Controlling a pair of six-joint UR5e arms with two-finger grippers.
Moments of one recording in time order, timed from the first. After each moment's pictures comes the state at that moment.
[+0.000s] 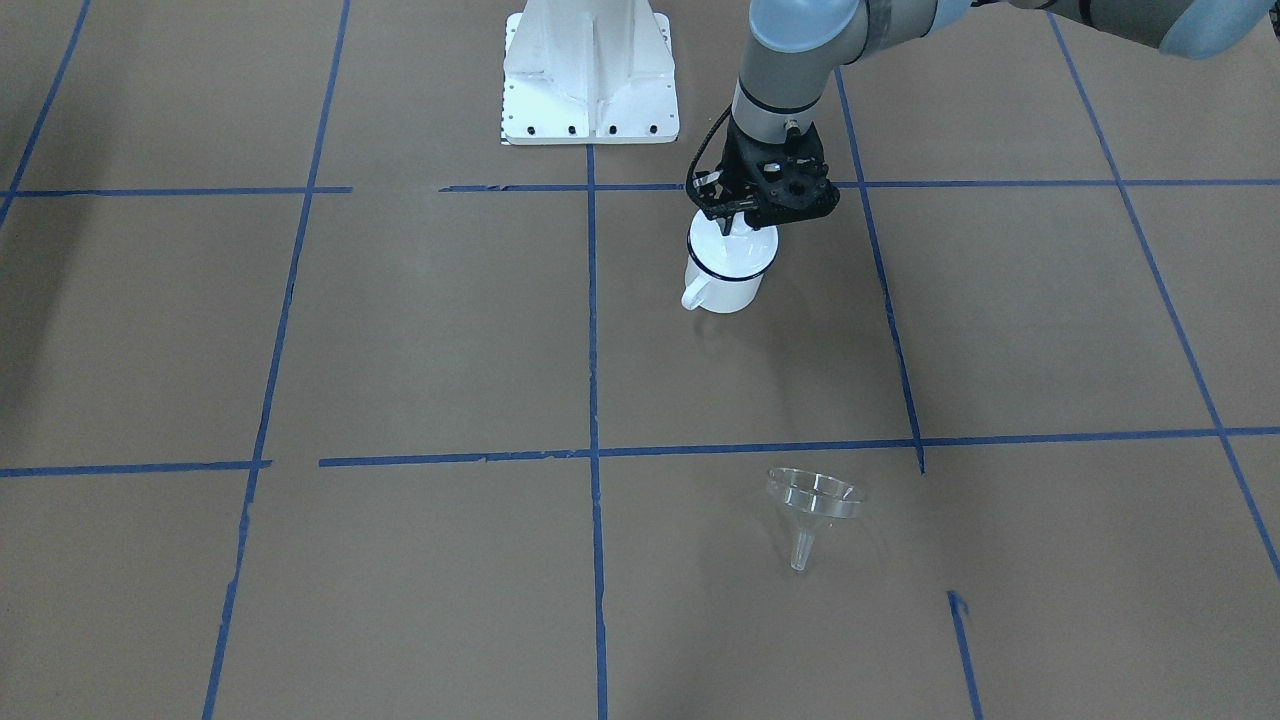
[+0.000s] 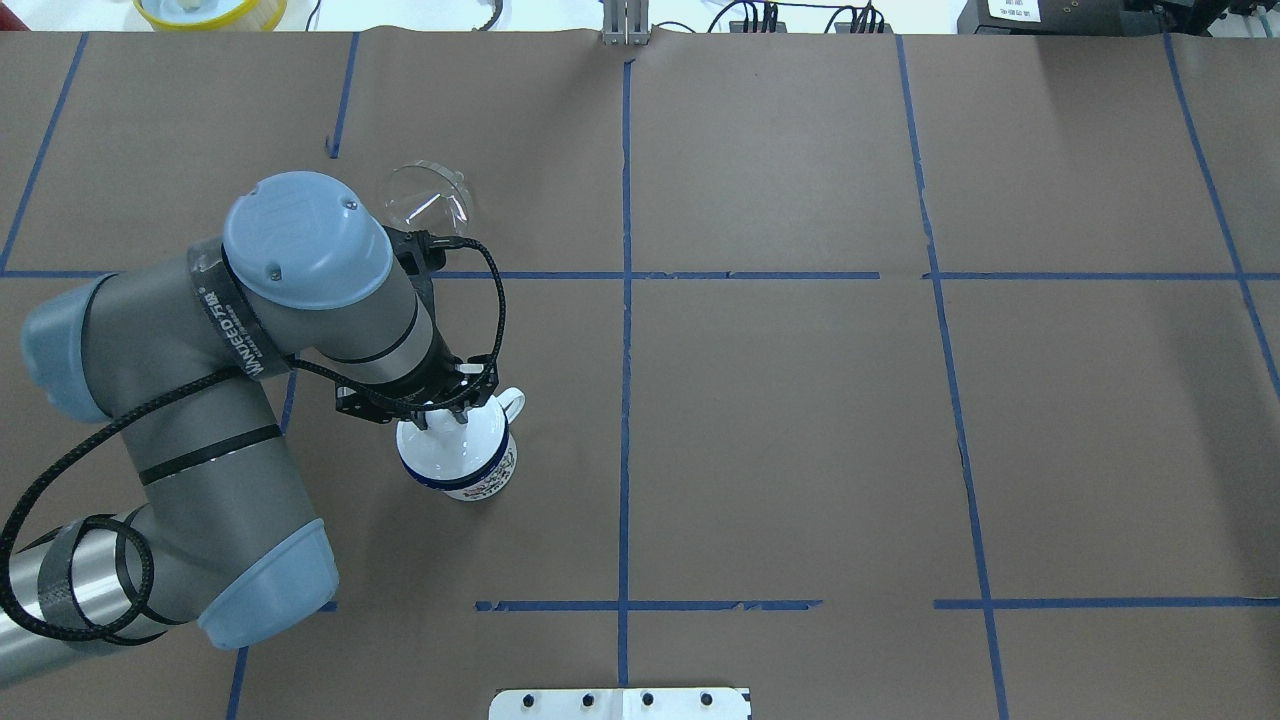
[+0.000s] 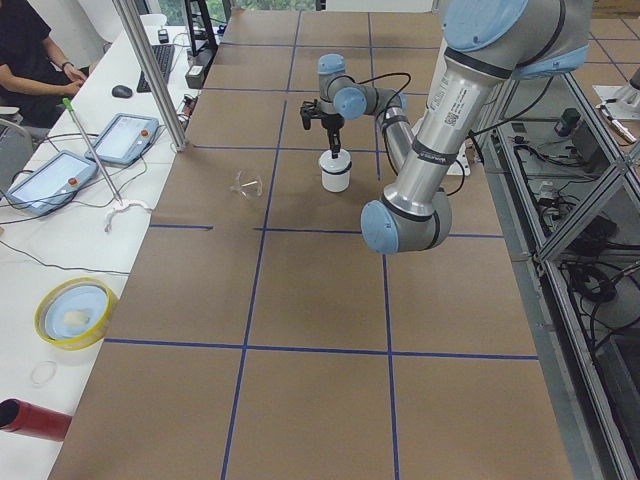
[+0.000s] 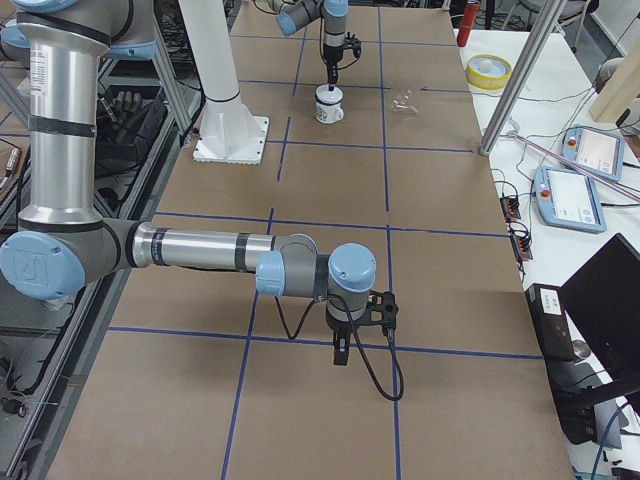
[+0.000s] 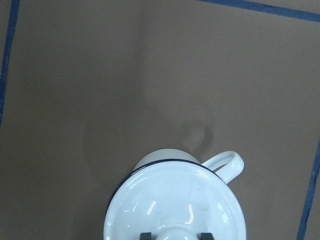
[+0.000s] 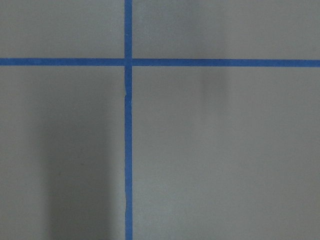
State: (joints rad) left arm -0.57 -2.12 -1.97 -1.32 -1.98 -1.32; right arm 1.57 -1.68 1.66 -1.57 2.29 0.01
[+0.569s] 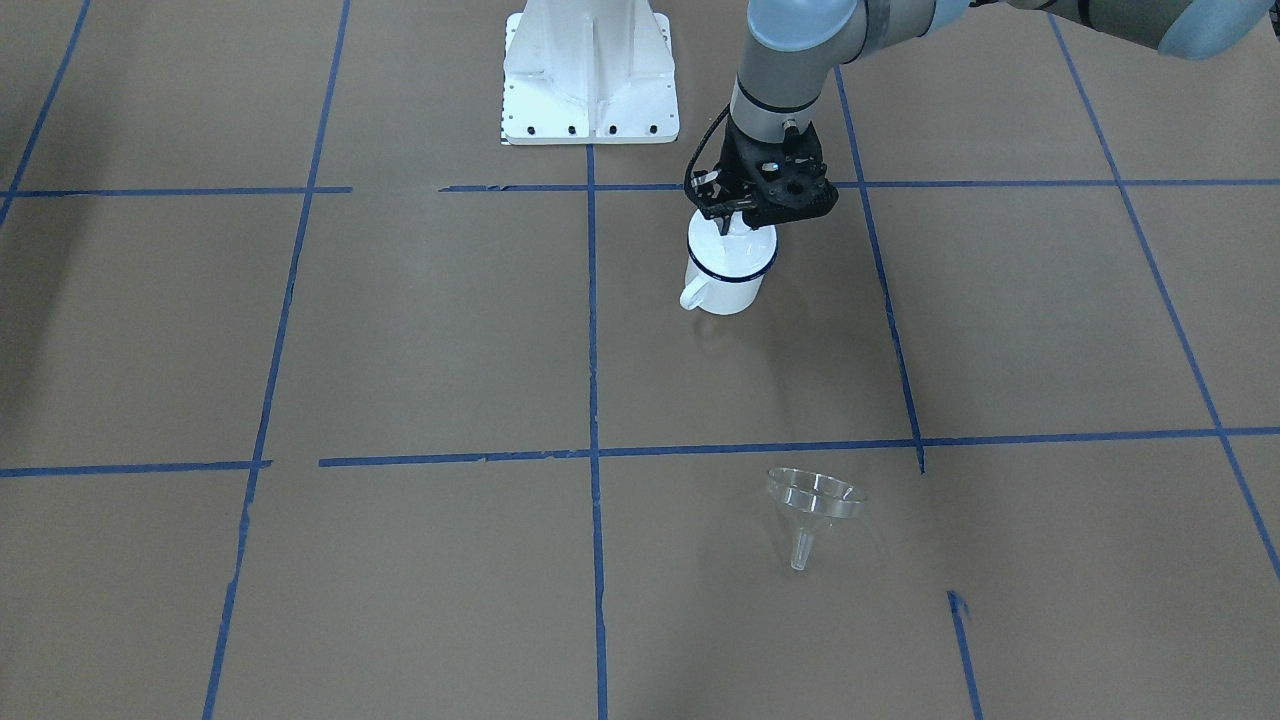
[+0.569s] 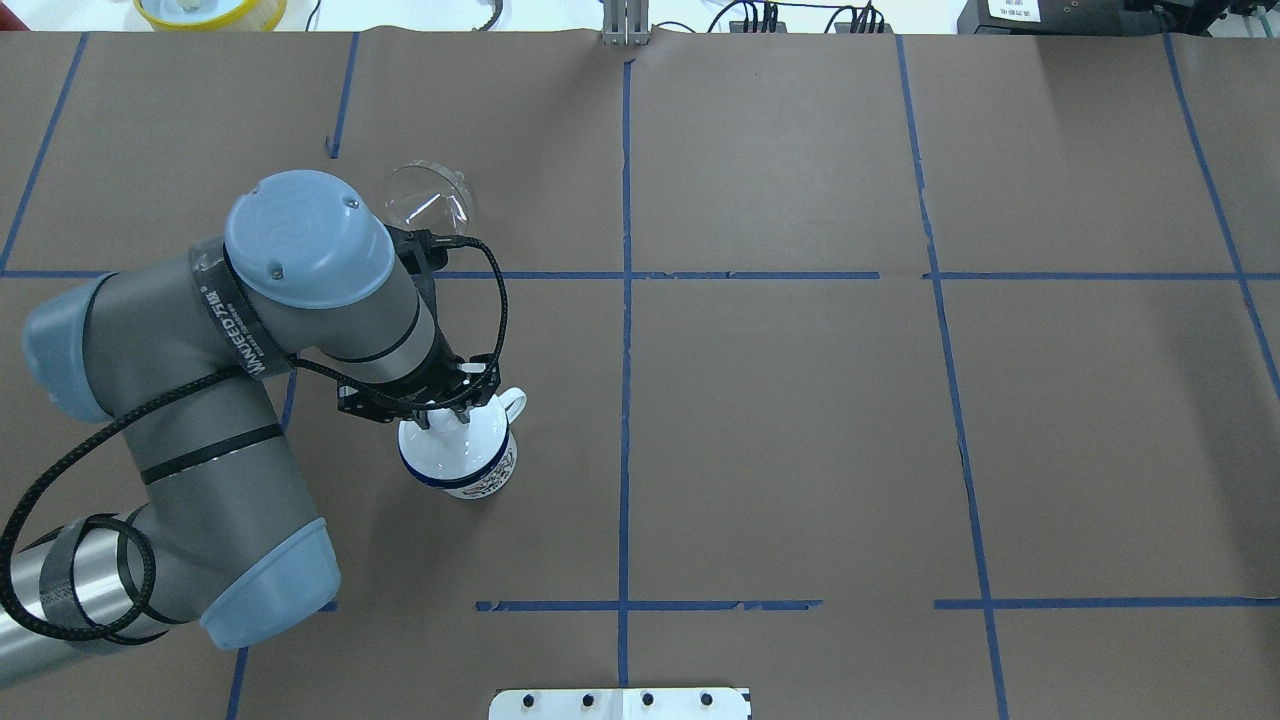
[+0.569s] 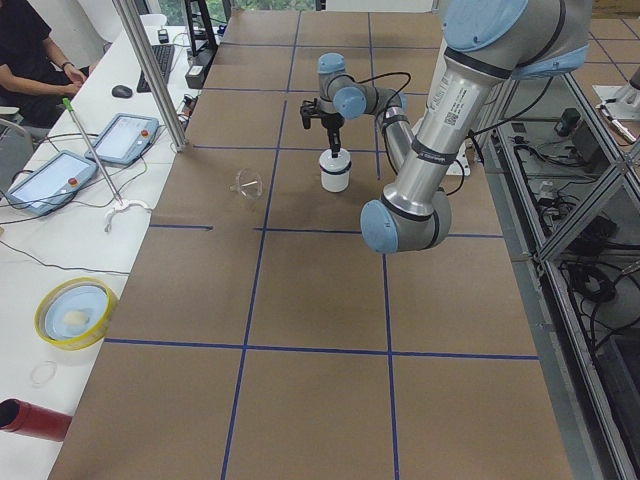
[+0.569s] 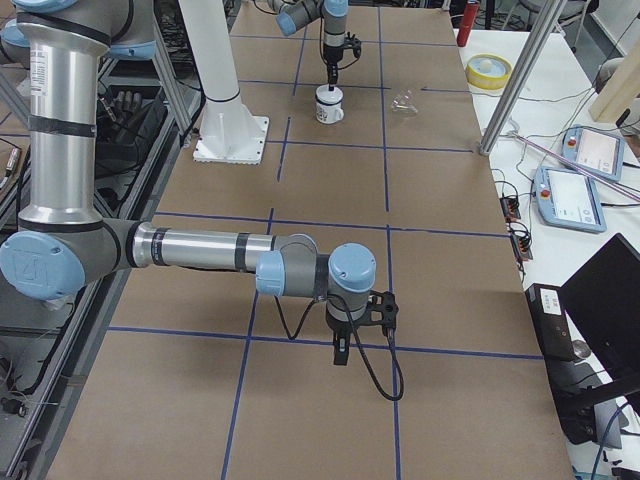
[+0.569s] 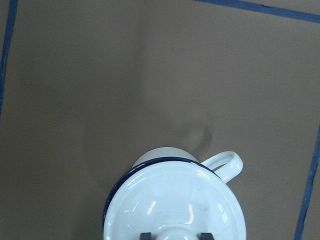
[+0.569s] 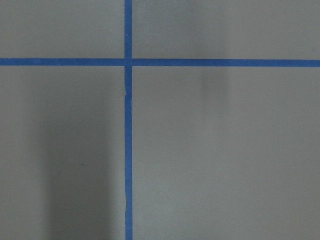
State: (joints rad) left arm -0.57 -2.13 -1.97 -1.32 -1.98 -1.32; right arm 1.57 -1.68 1.66 -1.57 2.29 0.01
